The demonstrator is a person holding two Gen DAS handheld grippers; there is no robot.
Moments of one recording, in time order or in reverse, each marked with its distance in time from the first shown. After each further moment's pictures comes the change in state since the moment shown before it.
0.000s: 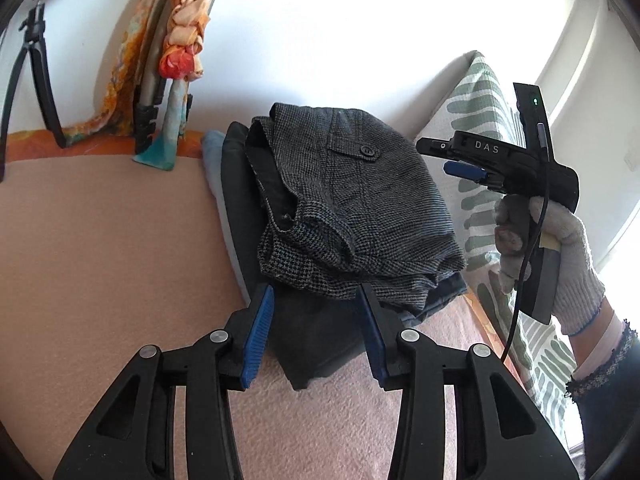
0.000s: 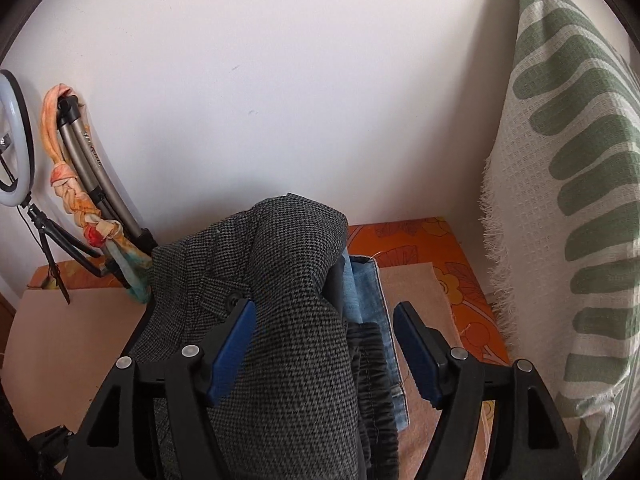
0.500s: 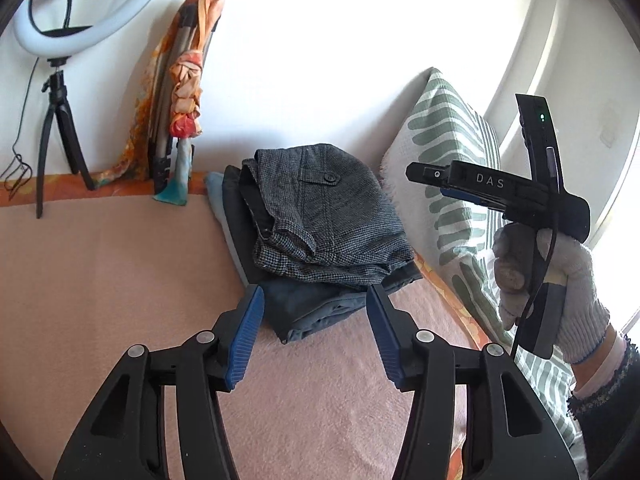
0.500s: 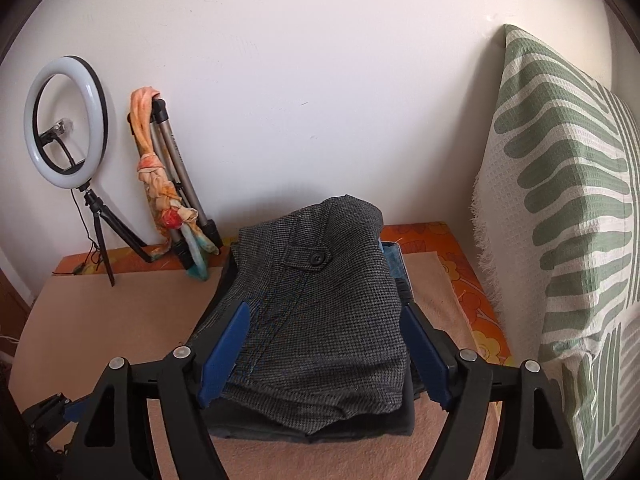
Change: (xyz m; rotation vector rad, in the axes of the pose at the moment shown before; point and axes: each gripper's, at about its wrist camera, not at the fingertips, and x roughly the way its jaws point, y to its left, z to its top) left arm -0.079 -0.027 -0.022 0.101 -0.086 0.003; right arm -0.105 0.060 -0.048 -0.025 -0.070 0.013
